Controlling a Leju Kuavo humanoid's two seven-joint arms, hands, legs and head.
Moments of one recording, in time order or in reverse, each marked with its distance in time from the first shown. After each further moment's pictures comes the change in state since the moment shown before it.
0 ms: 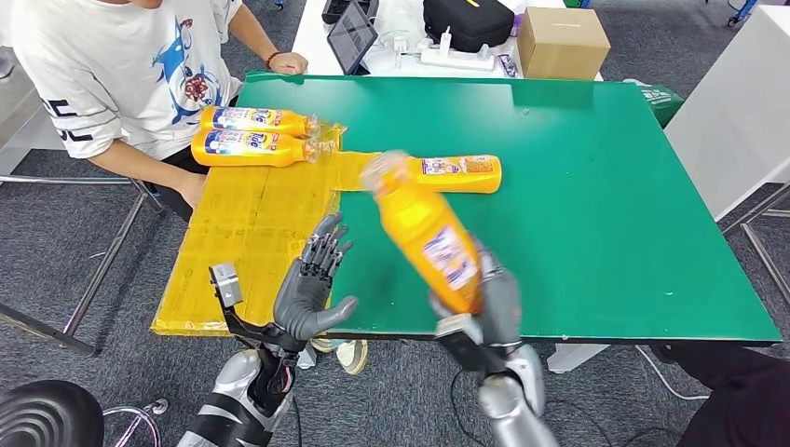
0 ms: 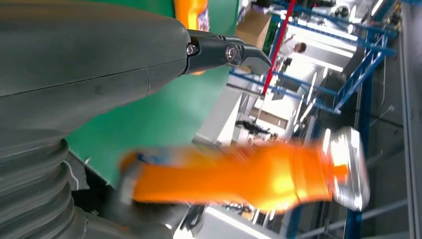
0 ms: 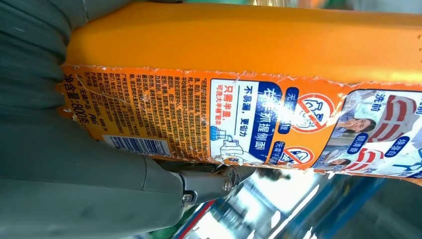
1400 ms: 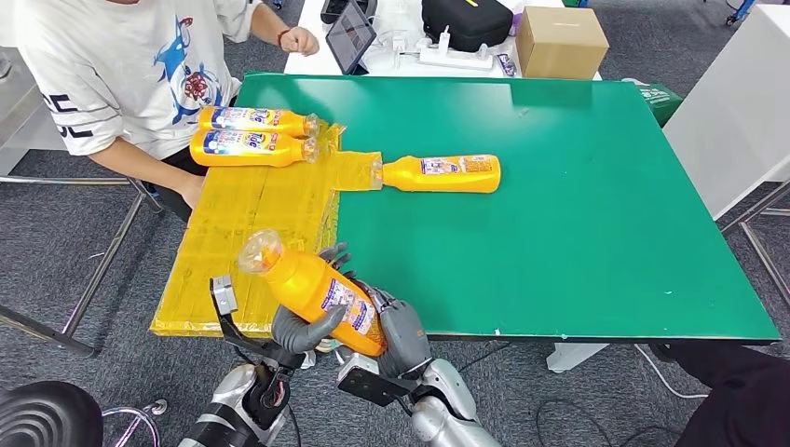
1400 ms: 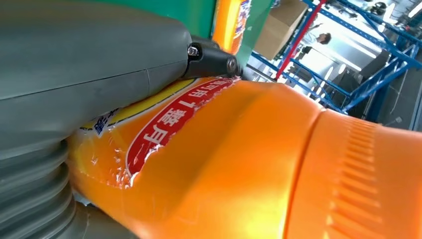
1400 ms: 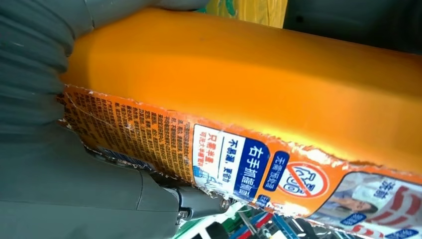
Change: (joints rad) left arm 0.006 0.033 -0.030 0.118 0.141 -0.104 0.022; right arm -0.129 0.058 0.348 0.391 0.039 0.055 0.059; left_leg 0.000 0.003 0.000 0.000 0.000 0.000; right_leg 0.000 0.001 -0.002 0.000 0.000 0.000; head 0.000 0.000
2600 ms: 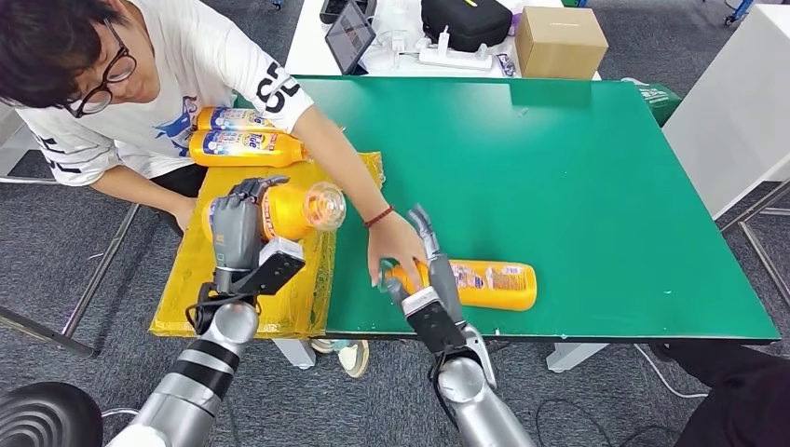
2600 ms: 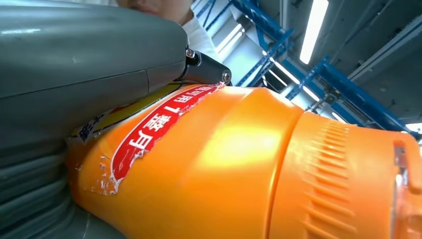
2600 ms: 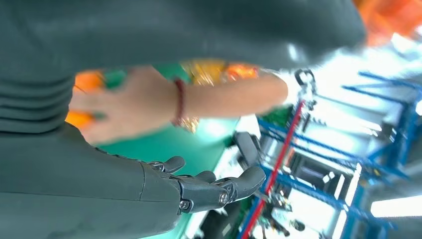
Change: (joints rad) left arm -0.231 0.051 0.081 -0.016 -1.137 1.138 -0.084; right arm 0.034 -0.016 -0.154 -0.388 -0.314 0.143 0.018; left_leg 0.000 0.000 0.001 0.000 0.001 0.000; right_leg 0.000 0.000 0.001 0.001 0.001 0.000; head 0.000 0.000
